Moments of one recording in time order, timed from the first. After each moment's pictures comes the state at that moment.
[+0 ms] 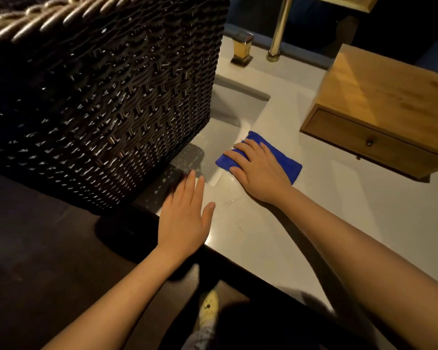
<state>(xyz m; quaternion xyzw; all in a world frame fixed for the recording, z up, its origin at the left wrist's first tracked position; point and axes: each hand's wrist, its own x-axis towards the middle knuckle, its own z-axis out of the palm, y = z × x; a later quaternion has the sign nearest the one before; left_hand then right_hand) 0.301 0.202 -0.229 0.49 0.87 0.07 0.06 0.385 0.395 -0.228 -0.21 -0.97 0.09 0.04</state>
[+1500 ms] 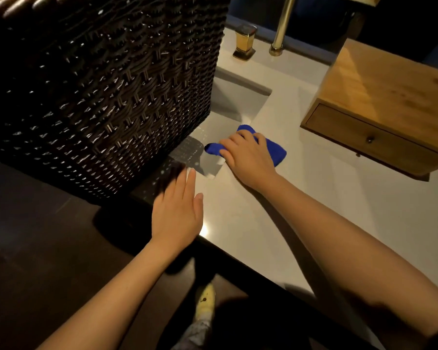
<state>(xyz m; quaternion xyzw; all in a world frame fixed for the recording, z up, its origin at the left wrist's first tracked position) 0.303 0.197 -0.231 0.44 0.89 0.08 0.04 0.357 0.388 -0.218 -0.24 -0.97 0.07 0.05</state>
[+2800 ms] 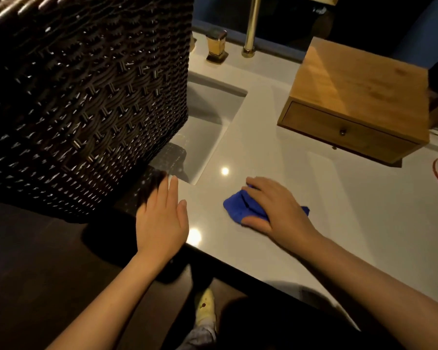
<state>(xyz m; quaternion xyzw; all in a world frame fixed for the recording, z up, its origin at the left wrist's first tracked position) 0.305 0.198 -0.230 0.44 0.89 0.08 0.04 0.491 0.353 -0.216 -0.21 -0.94 0.22 0.11</state>
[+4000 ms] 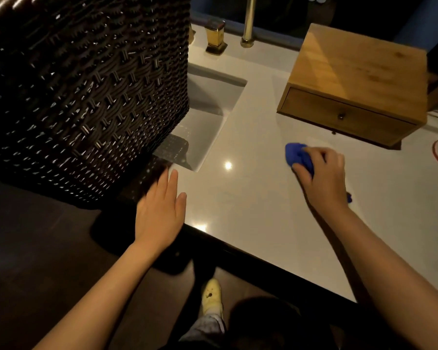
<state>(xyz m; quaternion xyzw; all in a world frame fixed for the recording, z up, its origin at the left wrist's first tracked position) 0.298 0.182 -0.226 0.47 0.88 0.09 0.07 0.524 0.393 -0.216 -0.49 -0.83 0.16 0.22</state>
